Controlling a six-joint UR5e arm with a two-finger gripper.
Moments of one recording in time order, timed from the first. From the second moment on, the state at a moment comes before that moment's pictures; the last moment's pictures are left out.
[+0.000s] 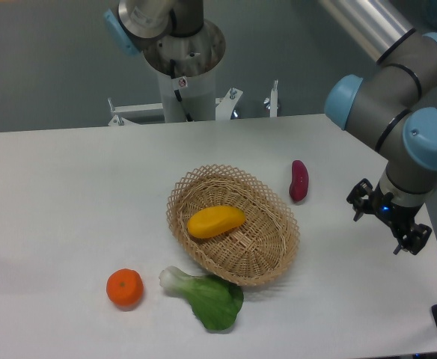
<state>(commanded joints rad) 2.70 -2.16 -1.23 -1.22 1.55 1.59</state>
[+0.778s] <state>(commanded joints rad) 2.67 -2.15 -1.26 -1.21 1.52 1.37</state>
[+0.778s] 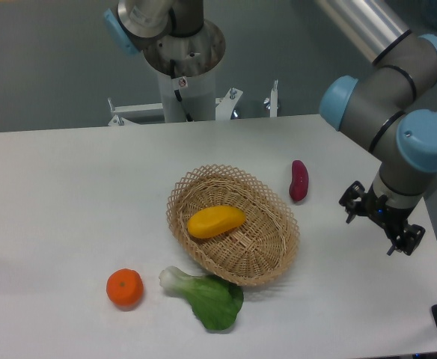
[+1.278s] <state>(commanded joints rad) 2.61 -2.05 -1.45 -1.16 1.49 1.38</state>
